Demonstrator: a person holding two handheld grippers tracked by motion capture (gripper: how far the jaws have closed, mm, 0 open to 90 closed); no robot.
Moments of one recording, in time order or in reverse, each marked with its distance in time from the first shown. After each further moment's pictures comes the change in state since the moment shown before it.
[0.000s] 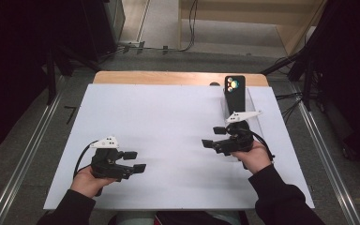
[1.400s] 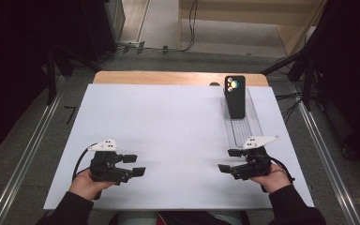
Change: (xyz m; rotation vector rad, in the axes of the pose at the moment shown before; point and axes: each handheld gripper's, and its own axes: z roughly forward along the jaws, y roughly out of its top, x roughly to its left) left arm -0.004 -0.005 -0.003 0.002 -0.023 -0.010; right arm 0.004 -0.070 -0.032 0.055 0.016 -0.021
